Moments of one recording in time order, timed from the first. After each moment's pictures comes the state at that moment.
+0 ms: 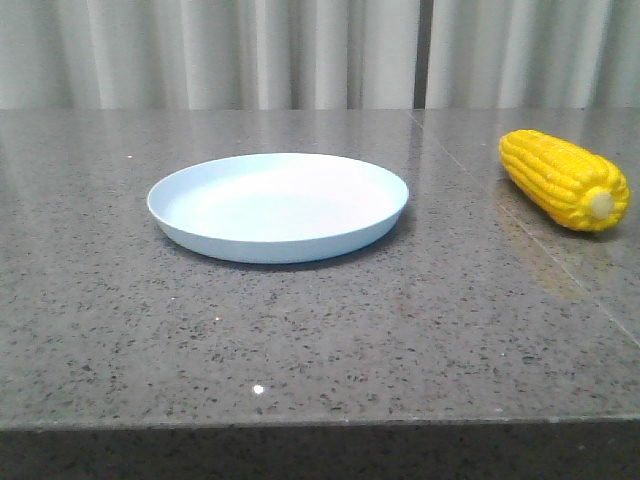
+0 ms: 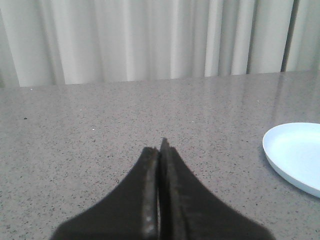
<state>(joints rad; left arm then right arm) -0.14 0.05 -0.38 0.11 0.50 -0.05 0.02 0.35 -0.50 0.02 0.43 0.02</state>
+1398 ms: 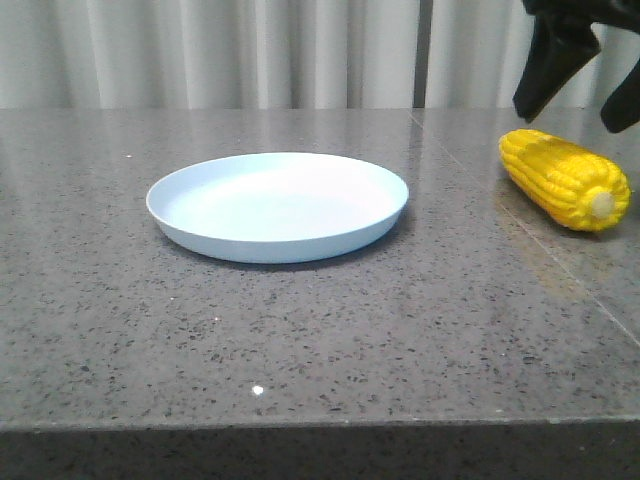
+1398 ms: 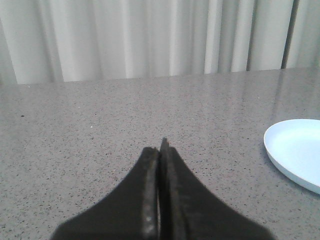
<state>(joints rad) -0.14 0.05 -0.35 0.11 0.47 -0.05 0.14 1.47 -1.11 0.24 0.64 0.02</state>
